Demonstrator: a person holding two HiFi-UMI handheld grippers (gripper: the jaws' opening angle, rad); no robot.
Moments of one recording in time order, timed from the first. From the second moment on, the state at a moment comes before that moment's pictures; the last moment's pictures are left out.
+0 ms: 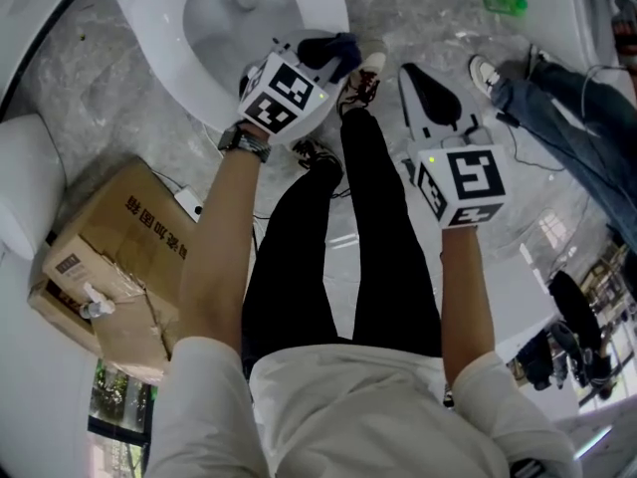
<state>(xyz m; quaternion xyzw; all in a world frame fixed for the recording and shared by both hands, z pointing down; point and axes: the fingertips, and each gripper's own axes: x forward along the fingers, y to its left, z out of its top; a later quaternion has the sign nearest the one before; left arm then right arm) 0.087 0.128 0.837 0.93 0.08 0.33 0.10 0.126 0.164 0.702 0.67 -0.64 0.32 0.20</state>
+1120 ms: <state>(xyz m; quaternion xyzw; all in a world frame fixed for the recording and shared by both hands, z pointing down) -0.036 0.203 0.844 0.88 0.16 0.45 0.04 0.068 0.121 0.725 0.61 -0.69 0.33 0.20</state>
